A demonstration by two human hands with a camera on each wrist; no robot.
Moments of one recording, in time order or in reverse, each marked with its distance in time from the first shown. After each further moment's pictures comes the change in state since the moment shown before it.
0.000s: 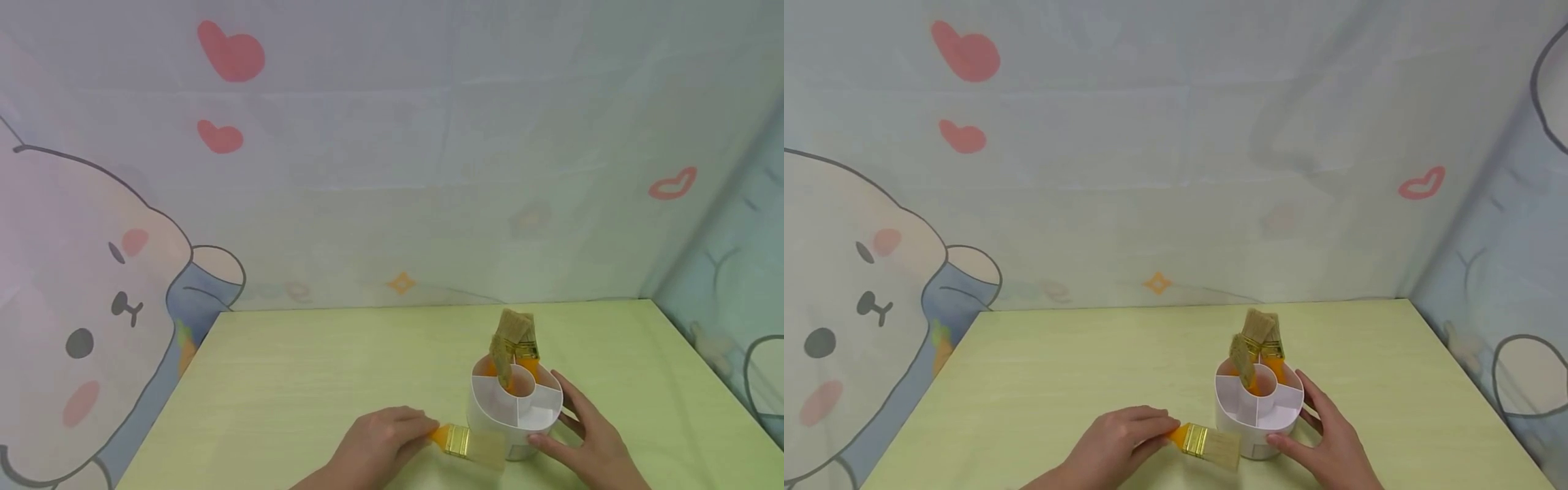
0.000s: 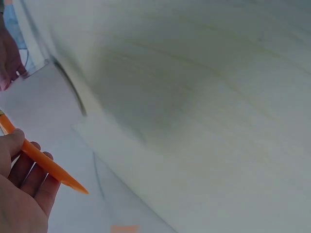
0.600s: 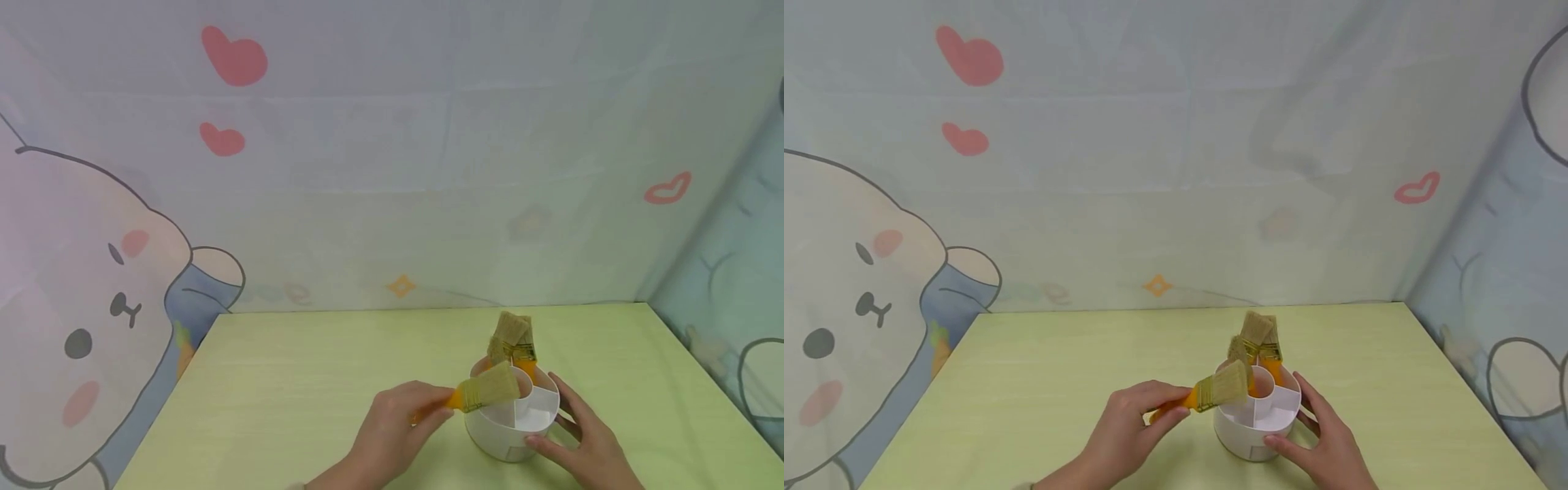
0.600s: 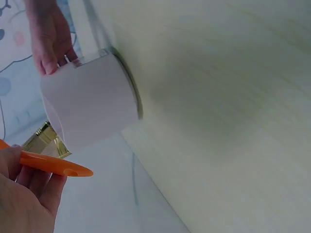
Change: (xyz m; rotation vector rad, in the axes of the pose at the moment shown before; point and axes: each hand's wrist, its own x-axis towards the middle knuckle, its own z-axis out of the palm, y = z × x) left_hand 0.039 0.024 -0.010 -0.403 0.109 -0.304; right_hand 0.001 -0.006 -0.003 0.072 -0.070 0.145
